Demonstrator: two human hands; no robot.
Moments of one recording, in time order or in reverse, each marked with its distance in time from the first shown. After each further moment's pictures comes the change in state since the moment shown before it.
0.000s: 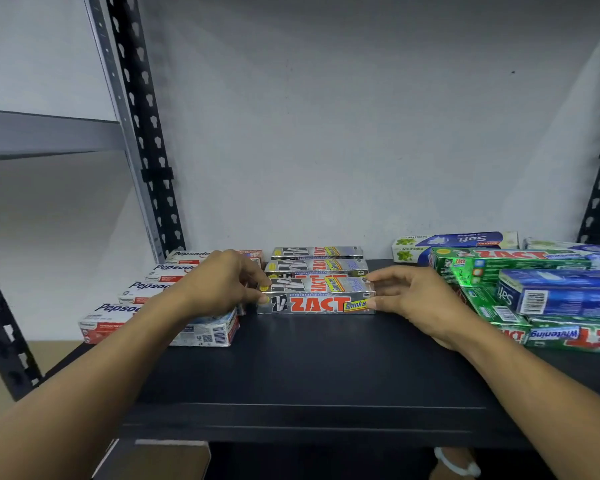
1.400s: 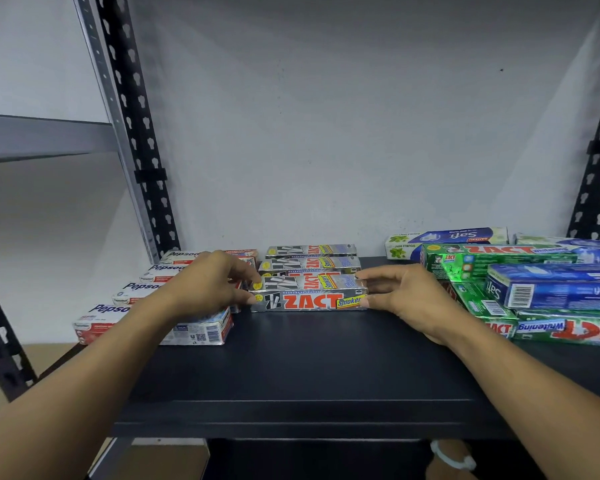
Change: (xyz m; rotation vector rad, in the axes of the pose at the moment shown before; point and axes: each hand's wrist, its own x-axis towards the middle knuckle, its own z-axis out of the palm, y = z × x) left_hand -0.012 0.005 -0.004 -0.014 -0.013 -0.042; right_hand 0.000 0.003 -0.002 -0.023 -0.030 -0.020
